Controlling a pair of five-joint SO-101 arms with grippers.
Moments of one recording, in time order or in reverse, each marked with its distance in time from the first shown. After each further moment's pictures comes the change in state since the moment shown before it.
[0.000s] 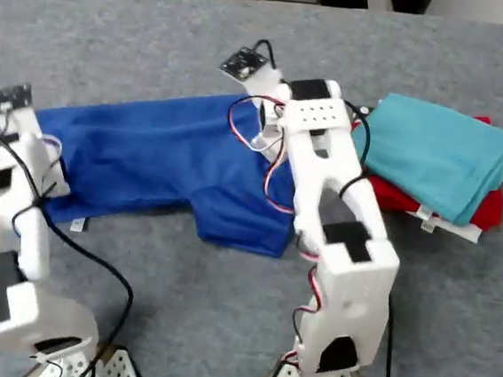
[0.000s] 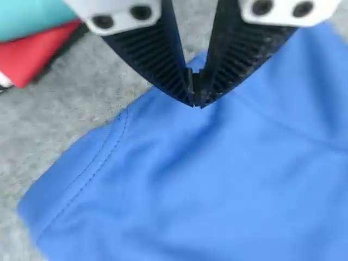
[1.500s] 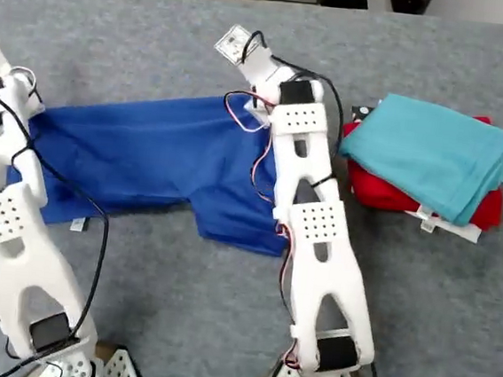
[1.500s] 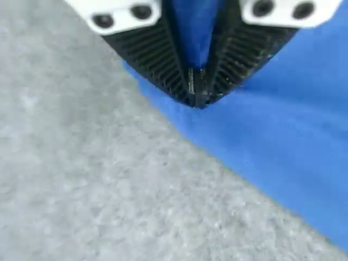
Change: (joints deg) left arm -3.1 54.3 -73.2 -1.9 7.6; right arm 0.3 52.6 -78.9 1.8 4.7
